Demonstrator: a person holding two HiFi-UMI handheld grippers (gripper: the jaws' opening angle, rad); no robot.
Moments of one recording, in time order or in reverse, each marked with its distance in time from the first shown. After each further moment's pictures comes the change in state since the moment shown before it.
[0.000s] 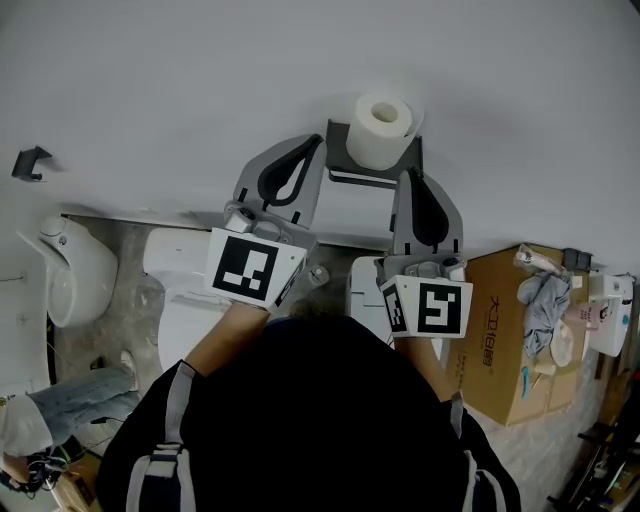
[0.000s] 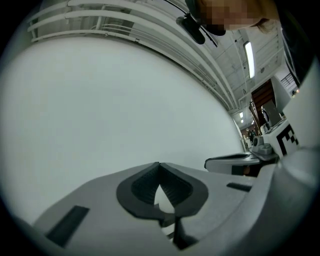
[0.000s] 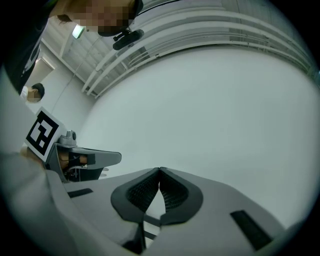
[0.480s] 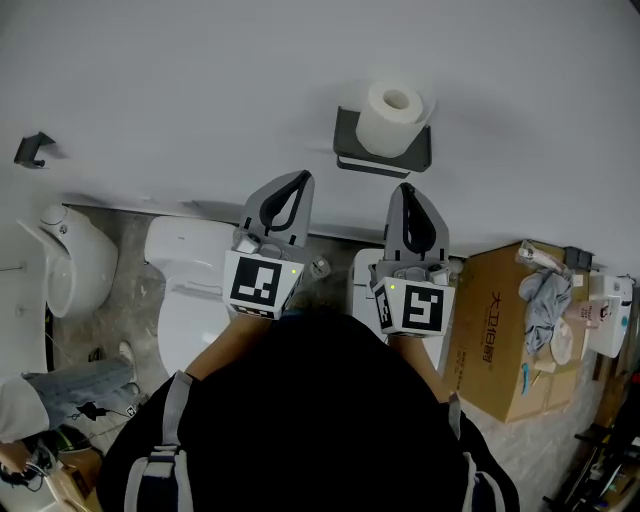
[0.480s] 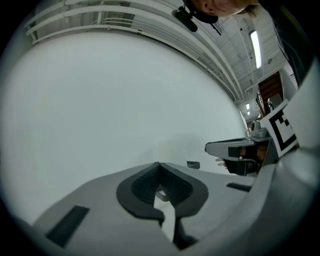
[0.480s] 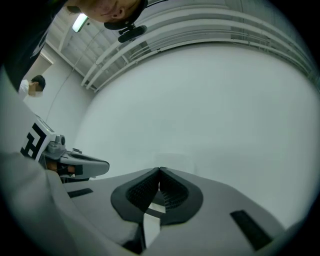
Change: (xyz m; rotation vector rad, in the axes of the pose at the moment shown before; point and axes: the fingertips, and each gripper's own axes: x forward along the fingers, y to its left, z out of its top) left arm -0.053 0.000 -0.077 0.002 0.119 0.070; right arm -0.025 0.023 -0.049 -0.006 0.062 -0.024
